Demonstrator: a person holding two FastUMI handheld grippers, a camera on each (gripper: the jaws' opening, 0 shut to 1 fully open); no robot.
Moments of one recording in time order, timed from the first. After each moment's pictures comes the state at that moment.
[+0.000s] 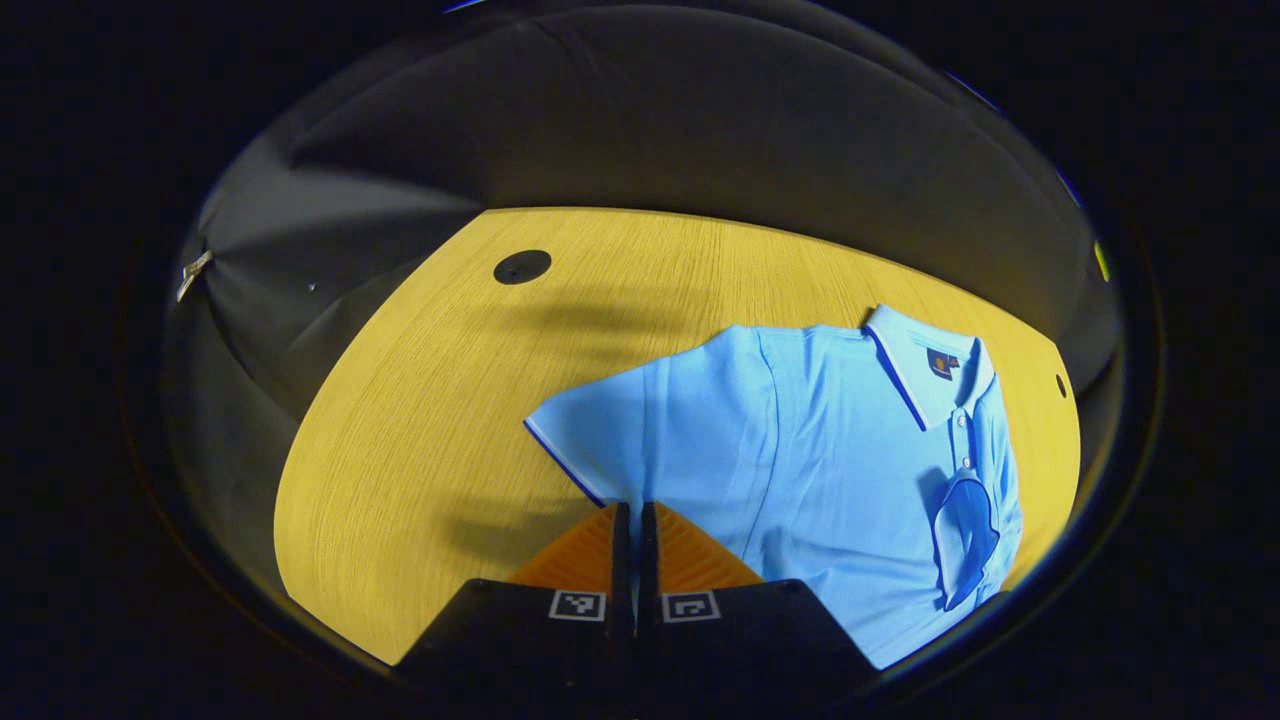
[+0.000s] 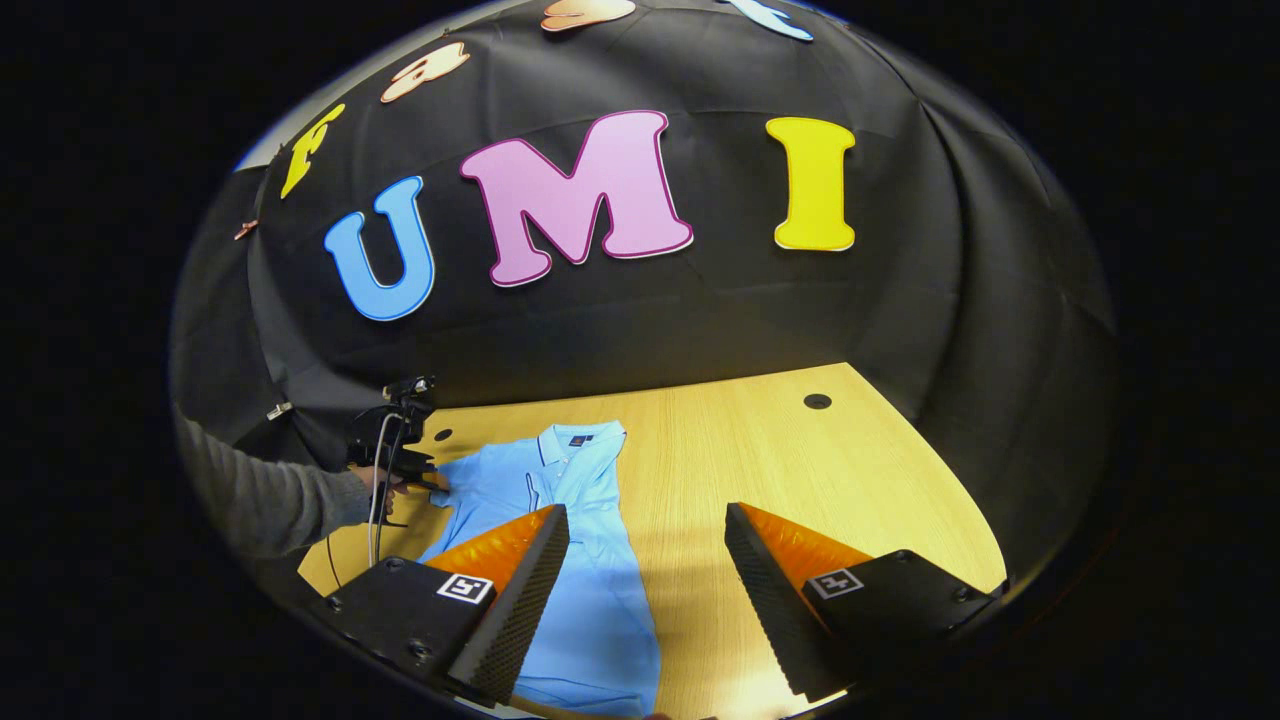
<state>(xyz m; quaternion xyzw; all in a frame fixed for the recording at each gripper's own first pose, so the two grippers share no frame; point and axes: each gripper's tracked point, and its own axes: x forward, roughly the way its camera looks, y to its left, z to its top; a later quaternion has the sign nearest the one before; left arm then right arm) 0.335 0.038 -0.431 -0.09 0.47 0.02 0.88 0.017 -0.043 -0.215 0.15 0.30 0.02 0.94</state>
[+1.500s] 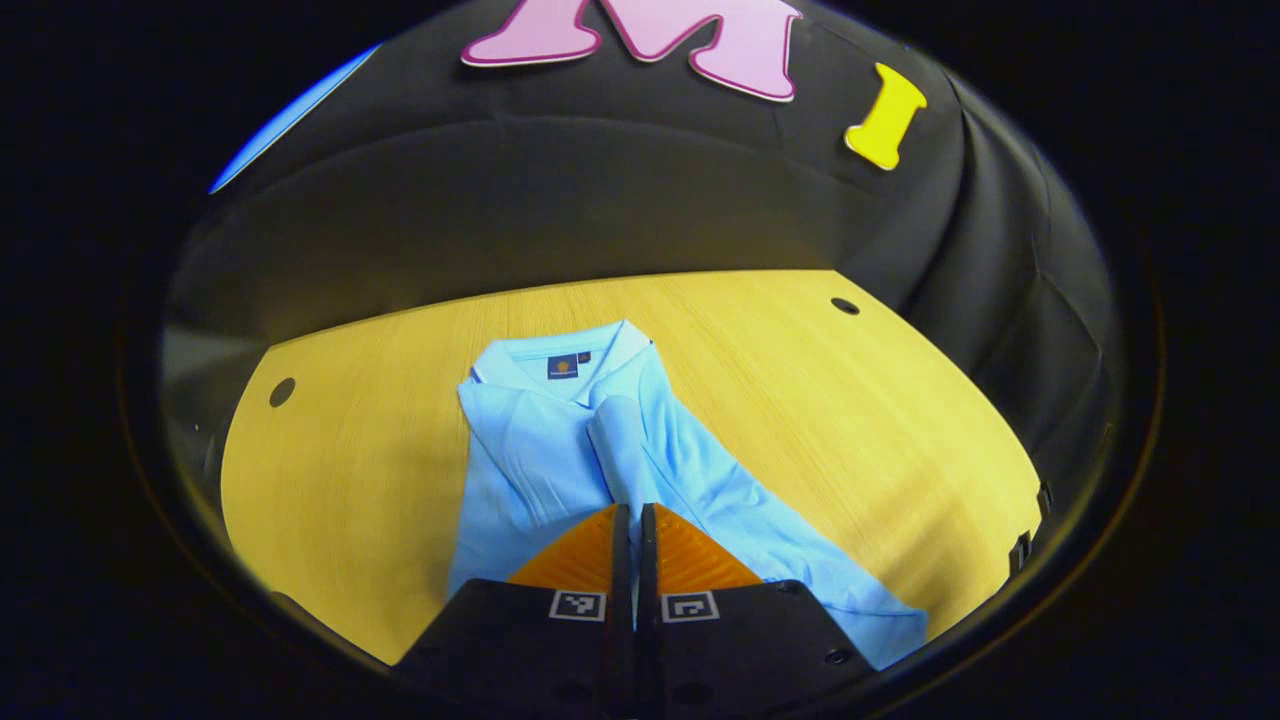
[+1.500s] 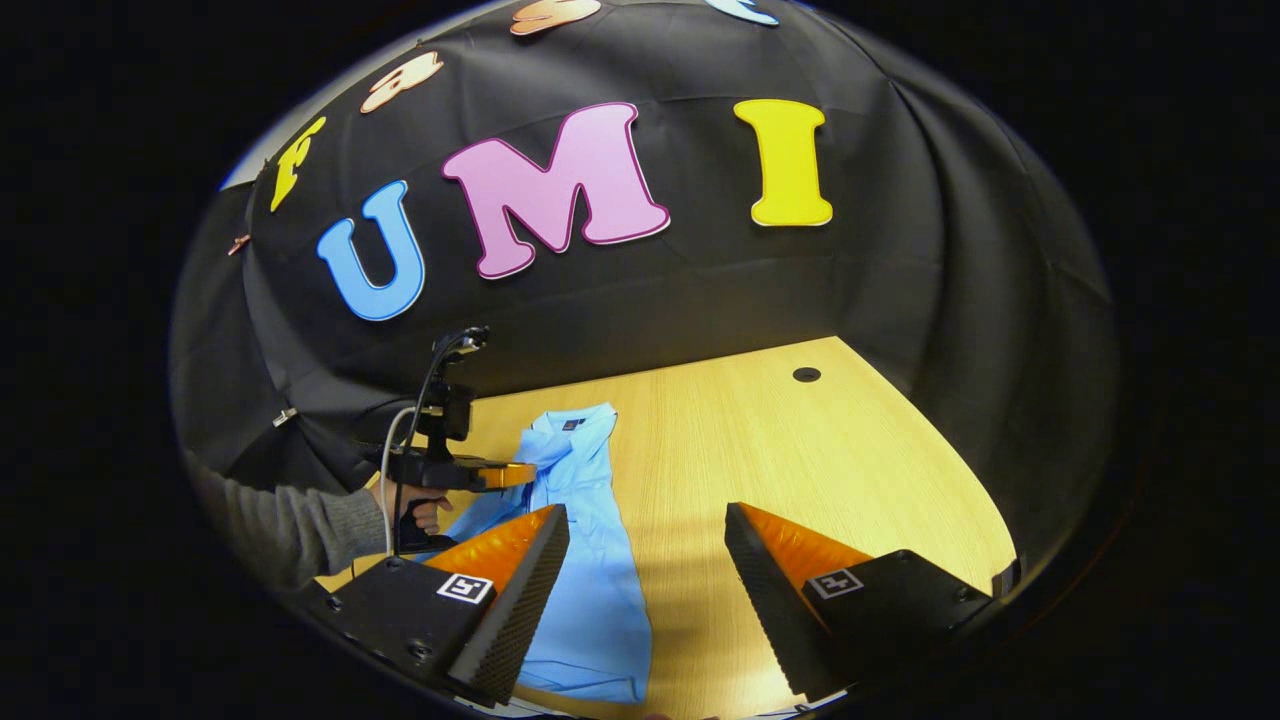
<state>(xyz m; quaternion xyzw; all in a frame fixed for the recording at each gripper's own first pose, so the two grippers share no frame) 0.269 -0.207 -0.345 -0.01 0.36 -0.24 0.90 -0.011 -0.063 -0.229 0.18 0.31 0.02 0.93</state>
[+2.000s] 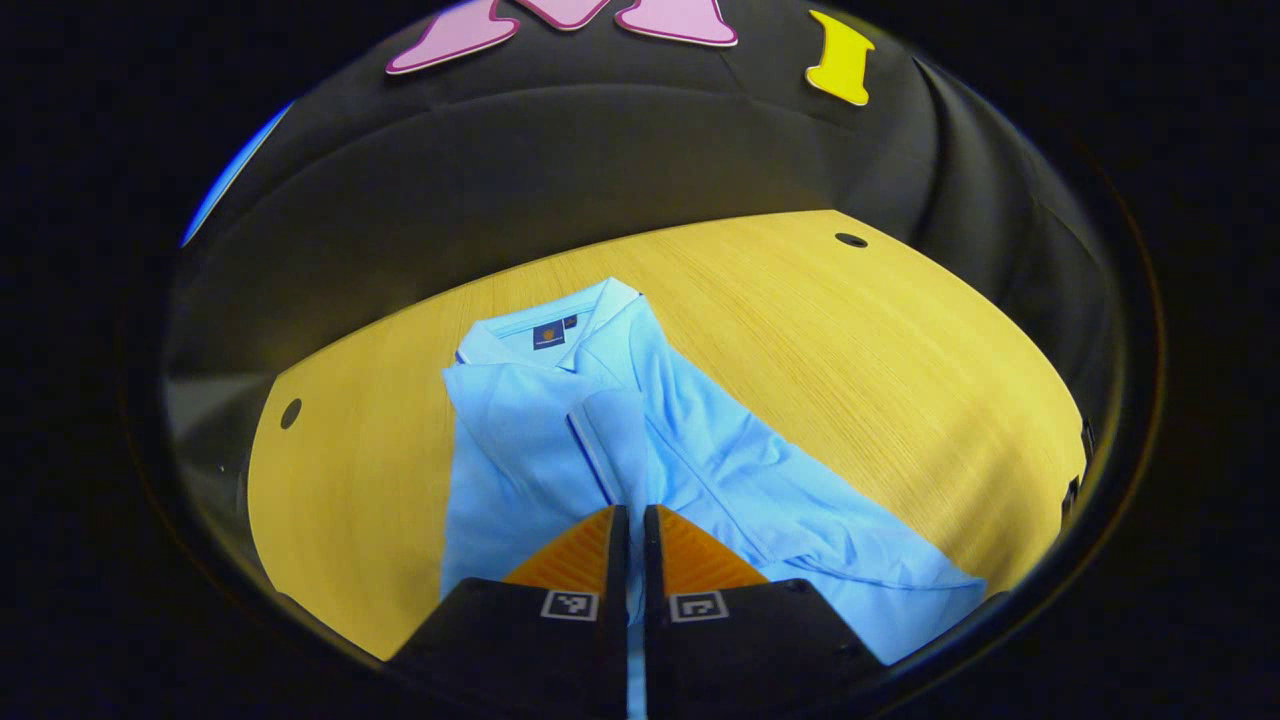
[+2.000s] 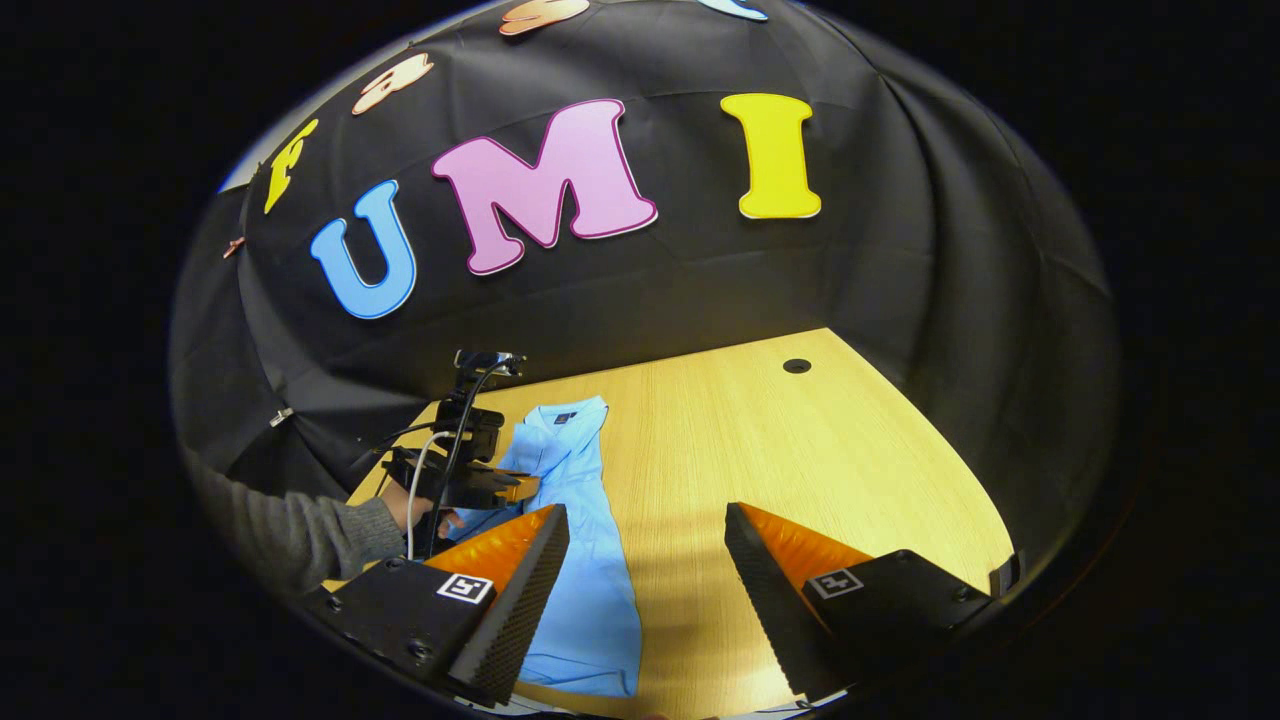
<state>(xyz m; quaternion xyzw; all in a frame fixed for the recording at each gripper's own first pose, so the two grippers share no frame) 0.262 -0.220 -0.377 0.07 0.38 -0.24 0.89 -0.019 -0.069 -0.236 0.18 0.33 0.01 0.93</state>
